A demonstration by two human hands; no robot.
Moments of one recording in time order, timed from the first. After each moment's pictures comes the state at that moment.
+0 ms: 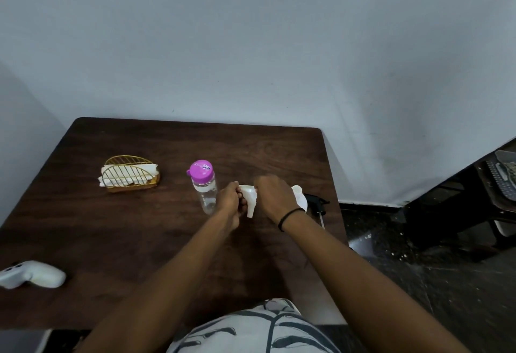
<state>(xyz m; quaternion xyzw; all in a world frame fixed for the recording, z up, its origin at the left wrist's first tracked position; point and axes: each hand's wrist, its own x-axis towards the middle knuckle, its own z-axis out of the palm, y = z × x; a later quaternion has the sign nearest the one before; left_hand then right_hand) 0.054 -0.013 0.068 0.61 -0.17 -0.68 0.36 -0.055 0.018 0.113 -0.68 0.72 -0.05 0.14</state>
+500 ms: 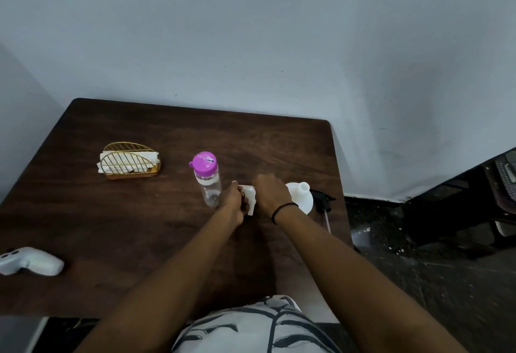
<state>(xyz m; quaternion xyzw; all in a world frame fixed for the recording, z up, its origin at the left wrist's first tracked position) 0.051 -0.024 0.033 0.64 -0.08 -0.68 0.36 -0.046 -0.009 0.068 -0.68 0.71 -0.01 0.17</state>
